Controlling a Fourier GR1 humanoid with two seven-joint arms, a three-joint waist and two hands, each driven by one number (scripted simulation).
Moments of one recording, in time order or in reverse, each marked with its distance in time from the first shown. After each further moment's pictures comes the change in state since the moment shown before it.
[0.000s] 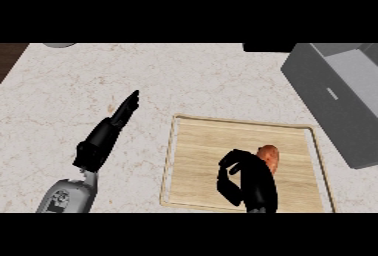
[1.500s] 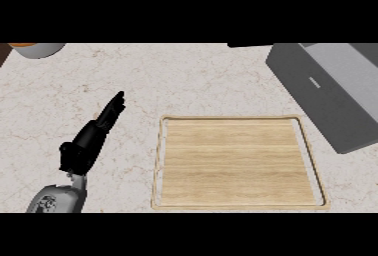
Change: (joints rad) left arm 0.043 0.017 0.058 -0.025 0.008 0.013 0.013; right arm 0.218 -1.084 -0.641 -0.028 -0.632 0.095 -1.604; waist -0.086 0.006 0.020
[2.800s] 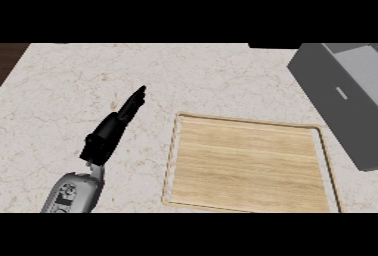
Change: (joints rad) left arm -0.090 -0.066 -0.030 0.049 -0.044 -0.052 0.007; right arm -0.449 -0.116 -0.208 0.574 -0.215 0.404 0.064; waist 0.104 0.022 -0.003
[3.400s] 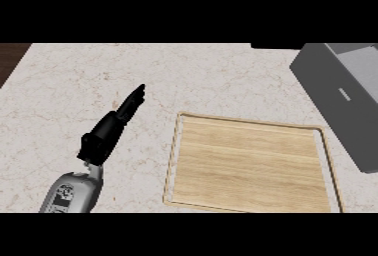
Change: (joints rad) left arm 0.001 -0.009 0.011 -0.035 -0.001 -0.017 0.027; right arm -0.335 0.165 0.215 0.254 0.308 -0.166 -0.010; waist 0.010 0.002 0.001
